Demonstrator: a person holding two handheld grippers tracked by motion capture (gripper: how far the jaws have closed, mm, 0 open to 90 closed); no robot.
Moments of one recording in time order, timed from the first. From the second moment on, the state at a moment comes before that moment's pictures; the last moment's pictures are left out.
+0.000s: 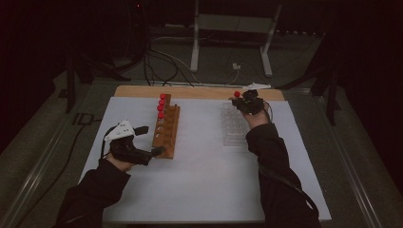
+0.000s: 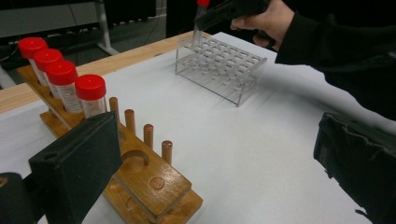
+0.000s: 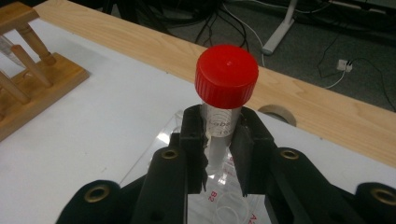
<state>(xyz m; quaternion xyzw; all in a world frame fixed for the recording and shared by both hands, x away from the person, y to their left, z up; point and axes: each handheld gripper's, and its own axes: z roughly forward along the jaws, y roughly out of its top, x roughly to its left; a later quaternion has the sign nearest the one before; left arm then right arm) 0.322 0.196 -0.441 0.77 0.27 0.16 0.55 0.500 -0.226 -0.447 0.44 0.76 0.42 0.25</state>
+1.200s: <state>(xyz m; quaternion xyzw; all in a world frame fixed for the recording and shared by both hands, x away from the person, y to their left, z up) 0.319 0.190 -0.437 0.78 0.26 0.15 0.55 0.453 -0.210 -0.408 0.38 0.77 0.45 0.24</state>
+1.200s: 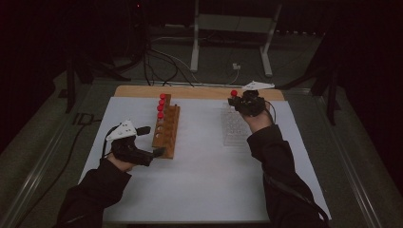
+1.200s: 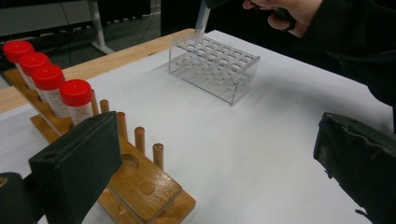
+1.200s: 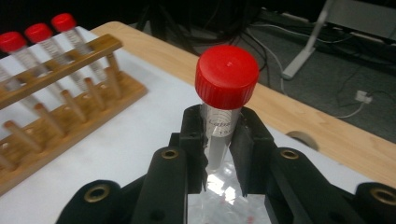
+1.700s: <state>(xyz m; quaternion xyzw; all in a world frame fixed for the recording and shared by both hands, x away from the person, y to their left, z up) 0.321 0.178 -0.439 0.79 0.25 0.14 0.54 0.426 -0.188 -0.422 0.33 0.80 0.45 0.21</state>
